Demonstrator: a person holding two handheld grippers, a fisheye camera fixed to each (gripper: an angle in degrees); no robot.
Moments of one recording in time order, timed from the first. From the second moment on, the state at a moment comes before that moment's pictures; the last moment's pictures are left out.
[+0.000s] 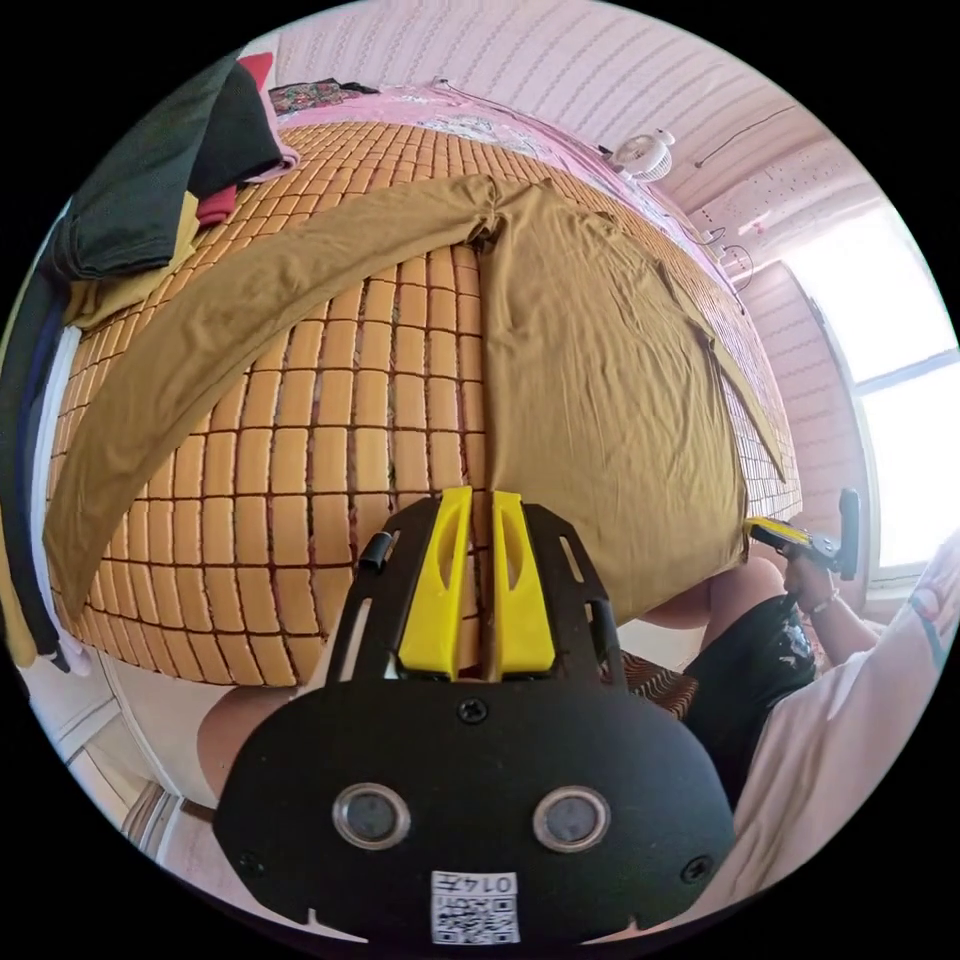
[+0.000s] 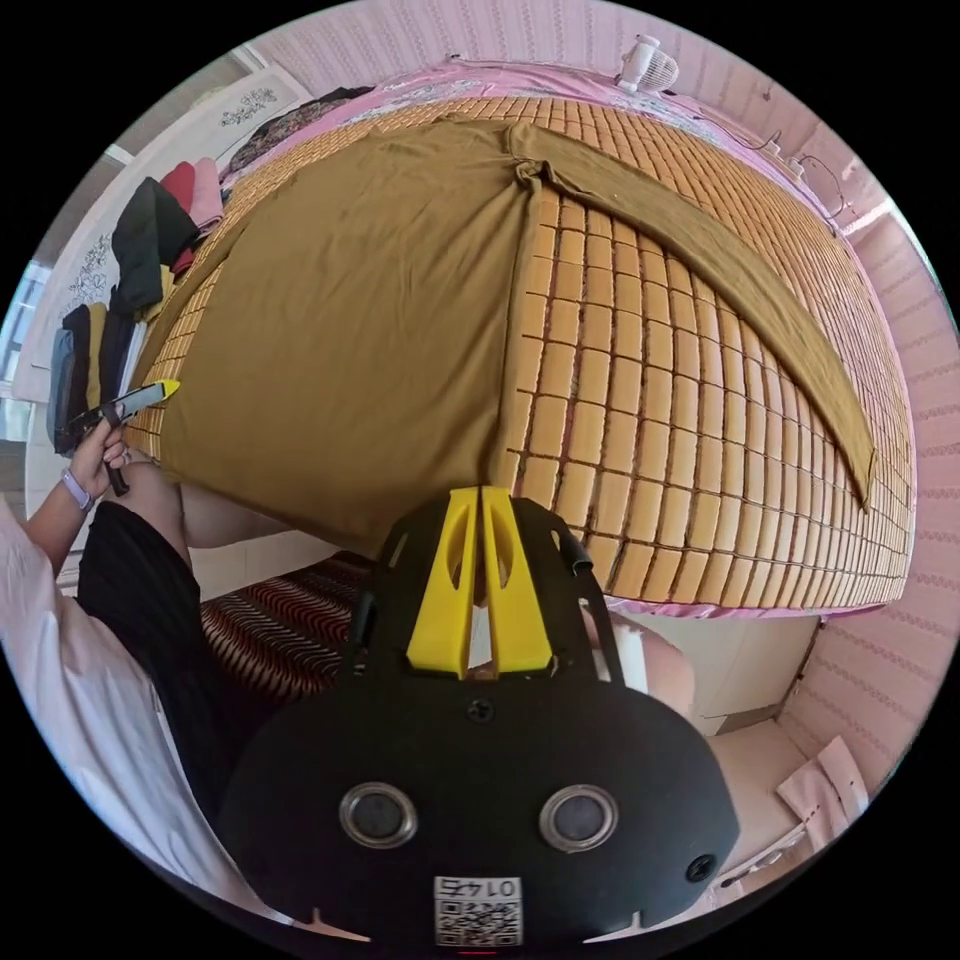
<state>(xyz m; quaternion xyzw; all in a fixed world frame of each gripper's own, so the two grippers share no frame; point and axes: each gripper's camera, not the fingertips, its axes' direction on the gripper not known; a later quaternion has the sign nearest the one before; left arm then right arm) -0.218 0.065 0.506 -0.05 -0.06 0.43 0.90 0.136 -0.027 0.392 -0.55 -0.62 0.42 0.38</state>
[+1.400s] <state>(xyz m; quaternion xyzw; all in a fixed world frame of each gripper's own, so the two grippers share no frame) -0.312 0.121 0.505 -0.04 -0.02 0.35 0.94 0.145 -0.044 0.297 -0.63 -0.62 0.35 0.33</state>
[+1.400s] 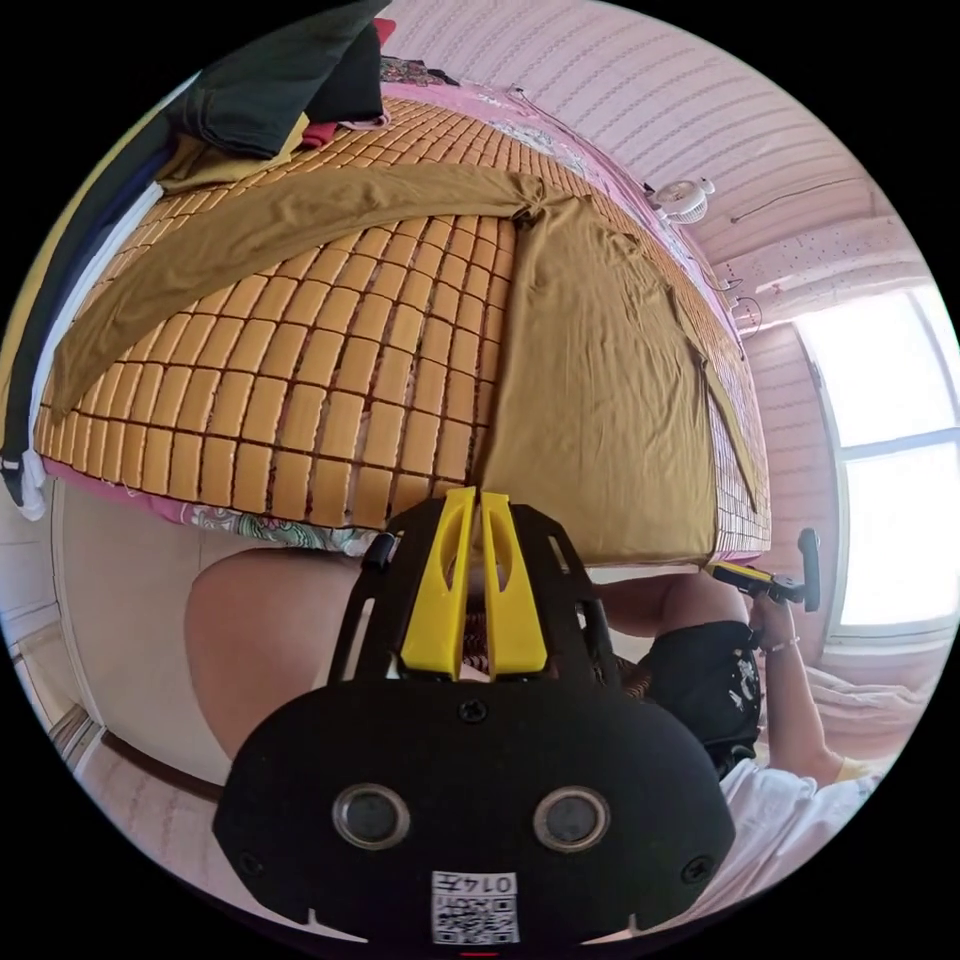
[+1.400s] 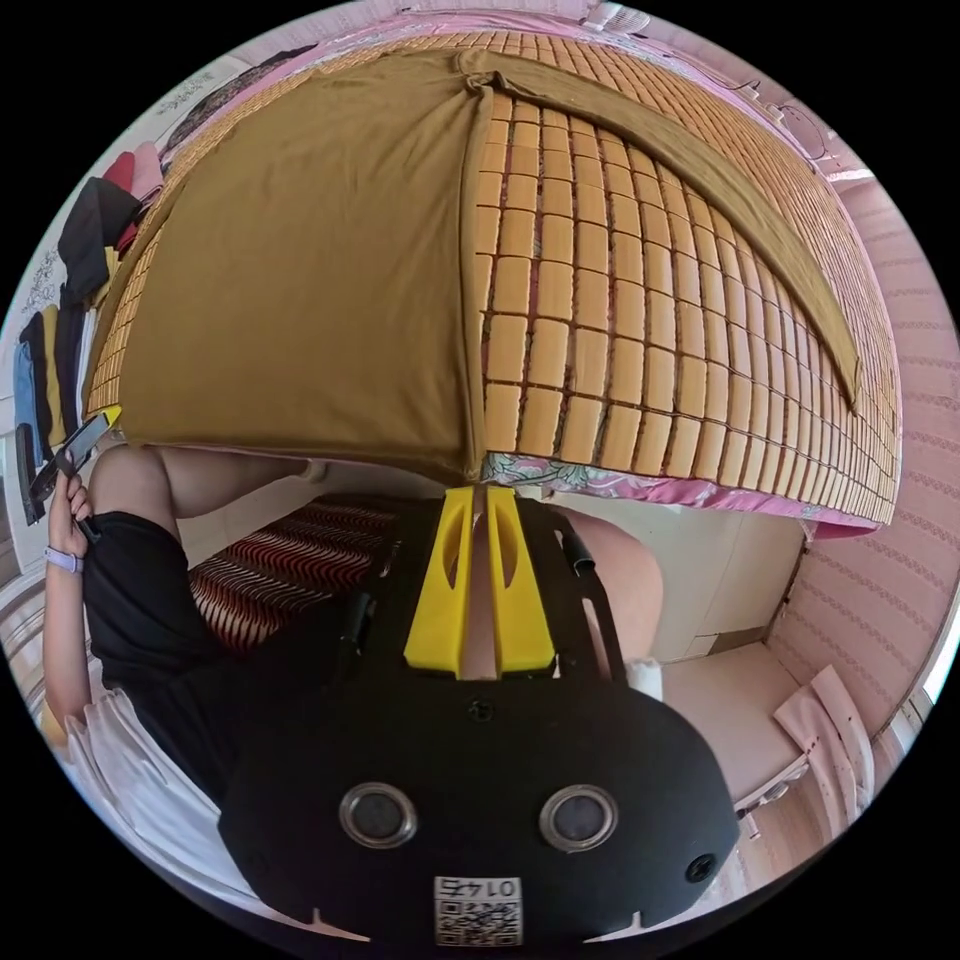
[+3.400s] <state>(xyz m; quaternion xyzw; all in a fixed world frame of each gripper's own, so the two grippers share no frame) -0.233 0.143 0.372 0.33 0.25 0.54 0.73 0.181 -0.359 0.389 -0.18 -0.64 0.52 0.54</state>
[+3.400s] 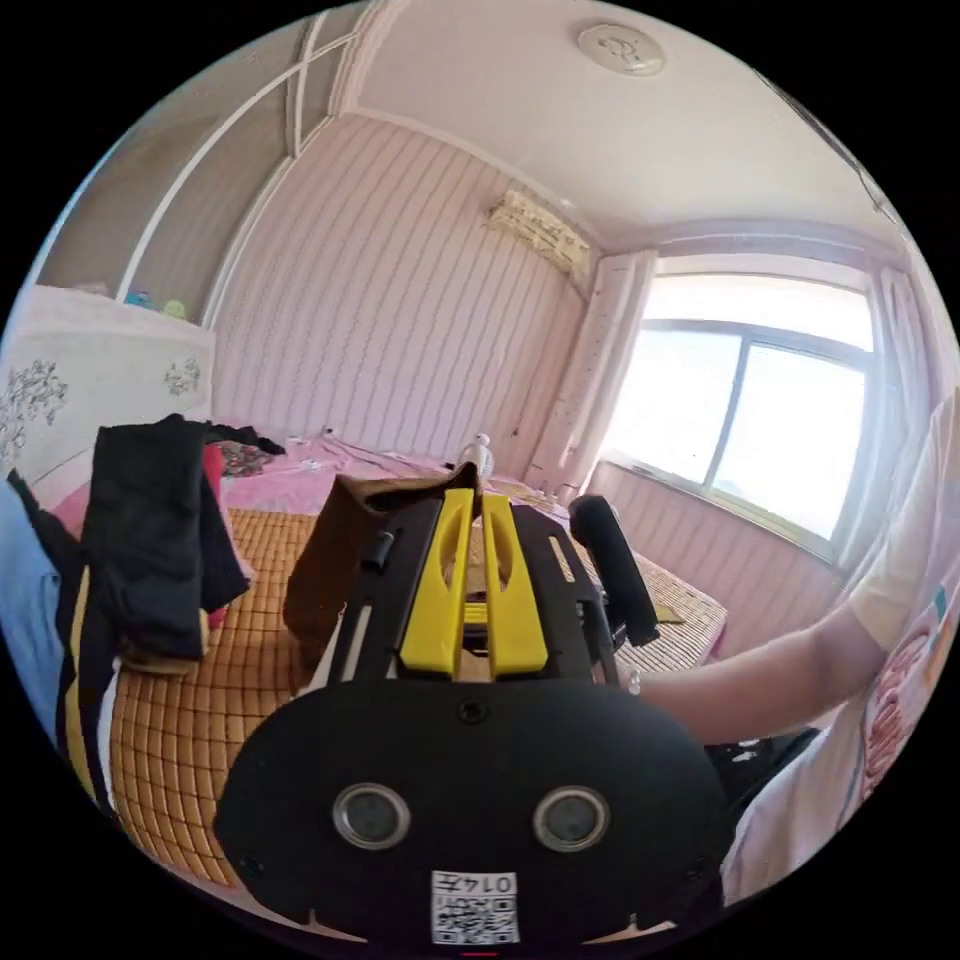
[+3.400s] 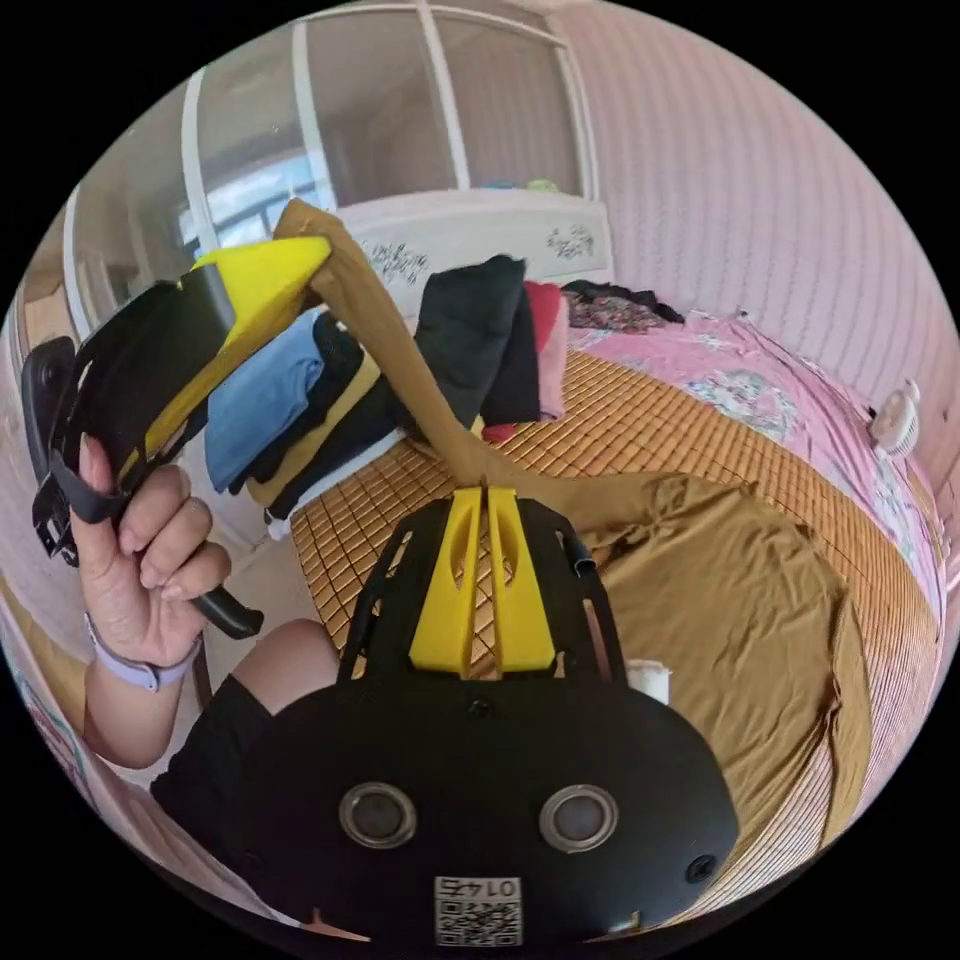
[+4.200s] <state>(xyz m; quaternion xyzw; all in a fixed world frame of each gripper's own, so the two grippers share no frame) -0.154 0.163 0.575 -0.06 0.03 0.57 0.82 0.142 -0.111 0.277 -0.53 -0.54 0.46 0.45</state>
